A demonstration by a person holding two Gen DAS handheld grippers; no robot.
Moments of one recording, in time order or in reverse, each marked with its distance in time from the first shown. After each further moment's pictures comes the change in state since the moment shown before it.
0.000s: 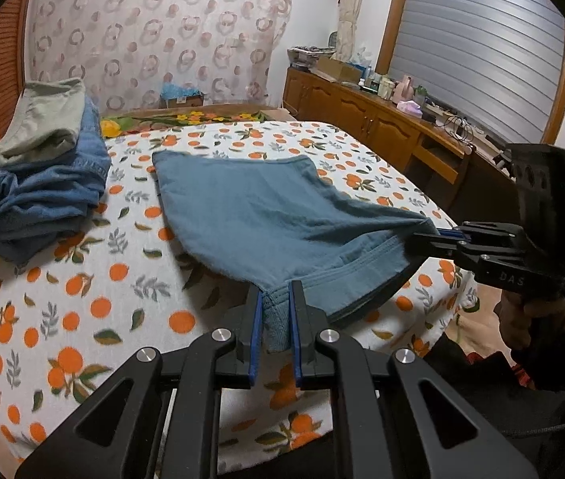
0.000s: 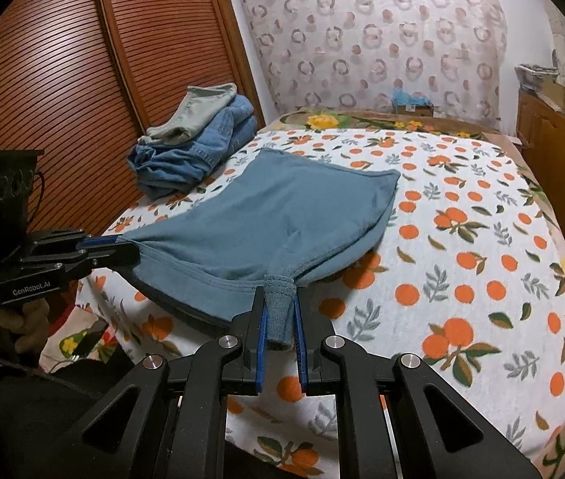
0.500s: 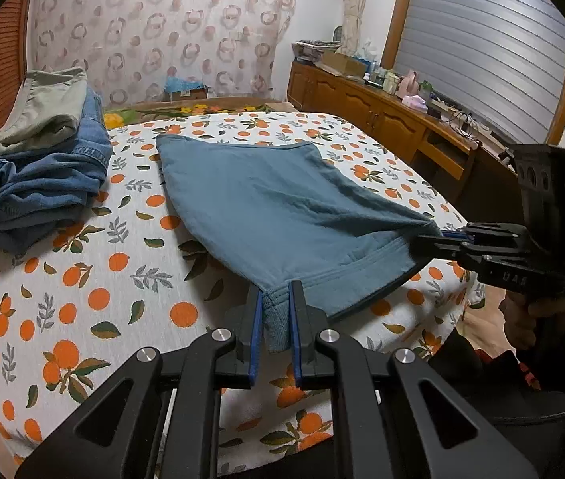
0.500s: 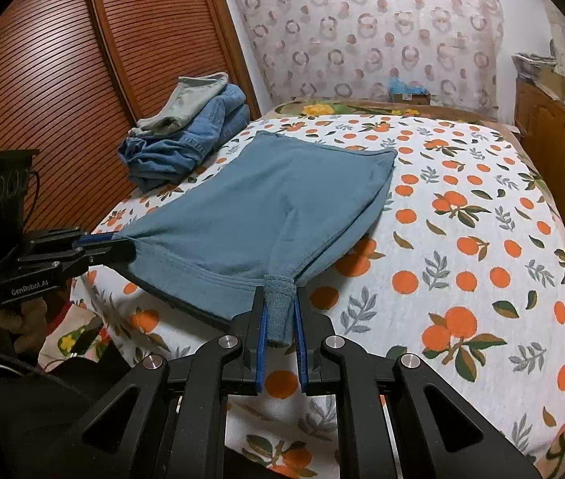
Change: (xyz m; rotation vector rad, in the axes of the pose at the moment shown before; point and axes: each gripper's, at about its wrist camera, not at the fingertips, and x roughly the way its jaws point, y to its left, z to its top) left arm 0.008 0.004 -0.008 -0.012 0.025 0.010; right arm 0.012 -0.004 -0.004 0.019 0.042 0.000
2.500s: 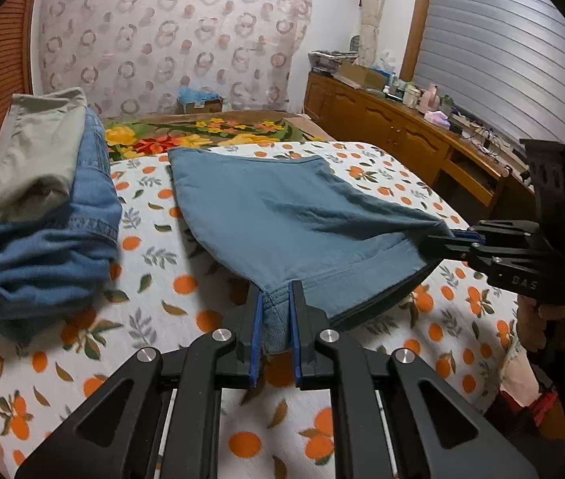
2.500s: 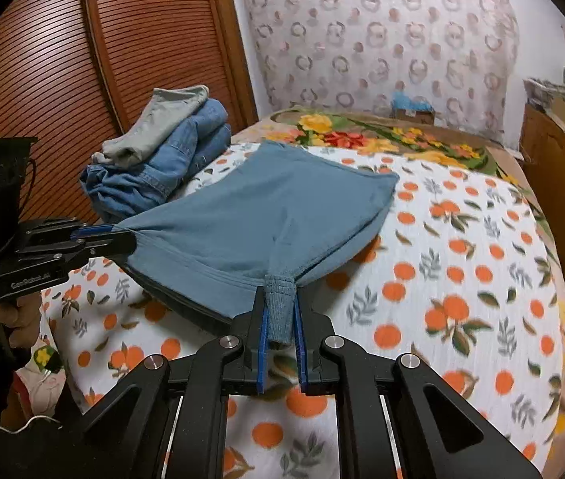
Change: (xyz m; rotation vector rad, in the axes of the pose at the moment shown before) left arm 0.049 0.042 0.070 -0.015 -0.031 0.037; right arm 0.057 -0.023 0.073 -0.062 0.007 -0.037
